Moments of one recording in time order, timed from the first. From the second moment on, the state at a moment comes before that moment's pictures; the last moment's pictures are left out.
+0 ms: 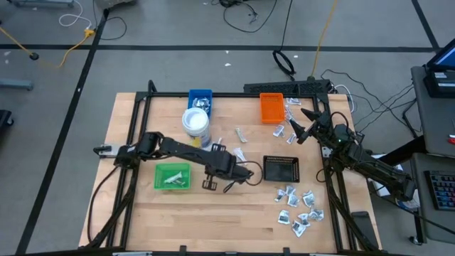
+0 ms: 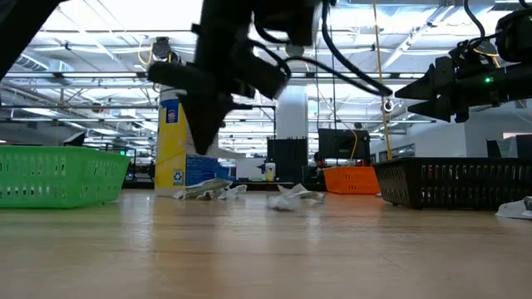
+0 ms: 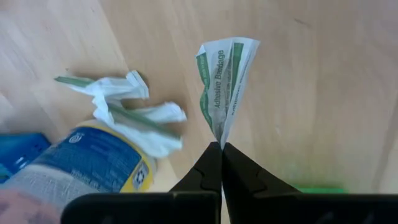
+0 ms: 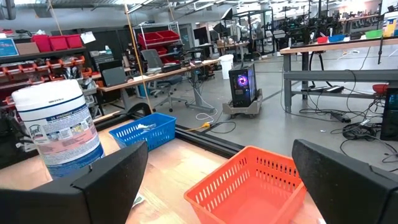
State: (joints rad) left arm -0.19 2.23 1.90 -1.52 -0.23 -0.01; right arm -0.57 0.06 0.01 0.08 0.16 0.17
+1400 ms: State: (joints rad) left arm -0.24 1.35 0.86 -1.04 0.11 -0.16; right arm -0.57 0.06 0.01 0.08 0.16 0.17
